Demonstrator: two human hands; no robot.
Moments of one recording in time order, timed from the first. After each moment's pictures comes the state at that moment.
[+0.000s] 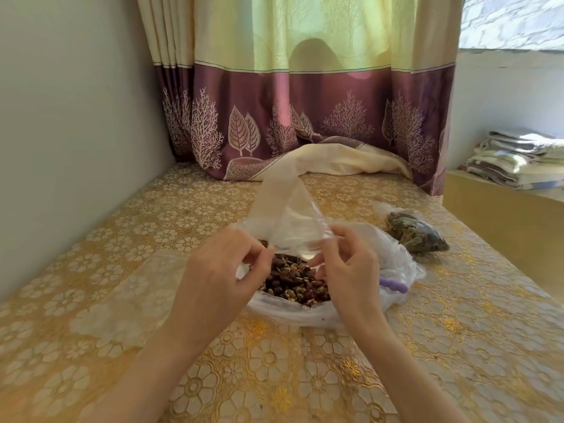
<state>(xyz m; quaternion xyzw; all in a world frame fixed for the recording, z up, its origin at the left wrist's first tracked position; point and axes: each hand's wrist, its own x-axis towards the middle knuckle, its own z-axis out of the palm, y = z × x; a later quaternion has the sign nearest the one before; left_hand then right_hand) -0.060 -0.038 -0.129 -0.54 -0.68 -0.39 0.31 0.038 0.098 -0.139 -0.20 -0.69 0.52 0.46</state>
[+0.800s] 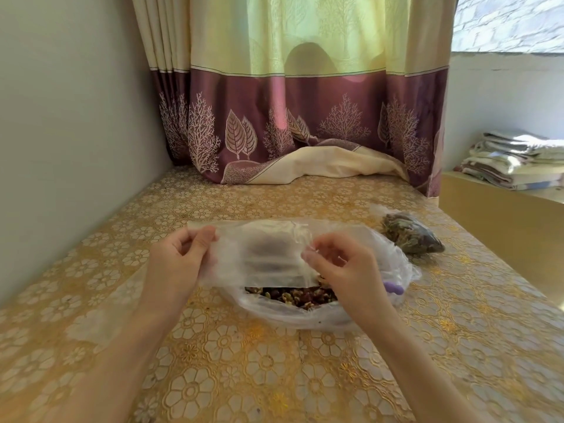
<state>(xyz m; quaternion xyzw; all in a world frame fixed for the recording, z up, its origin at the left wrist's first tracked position) -0.095 -0.047 -0.131 -0.26 -0.69 -0.68 0.03 0.050 0.113 -0.134 -0.13 -0.77 0.50 0.38</state>
